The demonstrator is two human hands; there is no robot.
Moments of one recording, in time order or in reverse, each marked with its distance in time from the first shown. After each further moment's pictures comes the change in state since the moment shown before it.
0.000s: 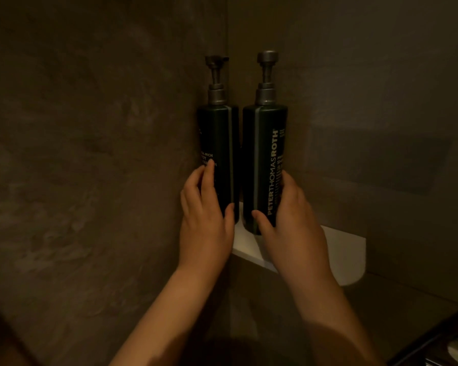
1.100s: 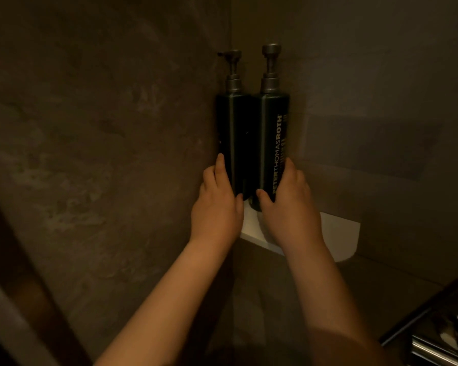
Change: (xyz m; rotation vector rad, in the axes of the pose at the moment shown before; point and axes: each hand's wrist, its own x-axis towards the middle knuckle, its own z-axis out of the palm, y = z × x) left_hand 0.000 0.011 0.005 0.100 -0.227 -0.083; right_hand 0.011 0.002 -0.003 0.025 -0.078 0.112
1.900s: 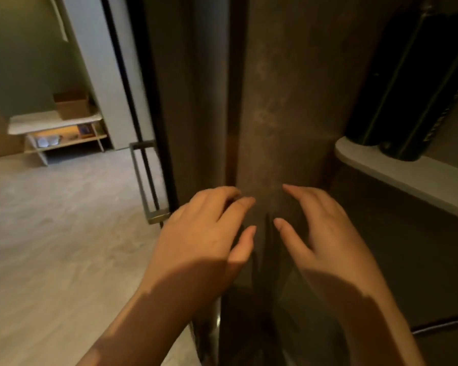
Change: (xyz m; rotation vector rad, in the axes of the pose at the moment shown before) left_hand -0.192 -0.077 -0.213 0.343 -0.164 -0.005; right_hand -0.172 -0.114 0.017 0.050 -0.481 -0.369
